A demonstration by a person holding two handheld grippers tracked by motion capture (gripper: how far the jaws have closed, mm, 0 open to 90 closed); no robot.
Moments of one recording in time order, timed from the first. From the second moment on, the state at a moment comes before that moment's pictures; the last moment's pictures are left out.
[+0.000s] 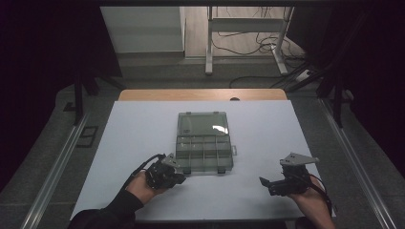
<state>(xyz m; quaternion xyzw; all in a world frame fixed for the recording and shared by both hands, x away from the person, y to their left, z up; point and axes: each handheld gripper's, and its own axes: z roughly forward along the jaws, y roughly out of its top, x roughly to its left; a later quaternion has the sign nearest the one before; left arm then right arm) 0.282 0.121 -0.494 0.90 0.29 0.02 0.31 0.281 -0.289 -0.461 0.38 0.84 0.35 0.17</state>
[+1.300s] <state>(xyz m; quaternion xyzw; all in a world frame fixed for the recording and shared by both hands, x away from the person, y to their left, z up) 0.309 0.109 -0.477 0.88 0.30 0.06 0.36 0.281 -0.288 -0.461 0.38 0.84 0.35 0.17</state>
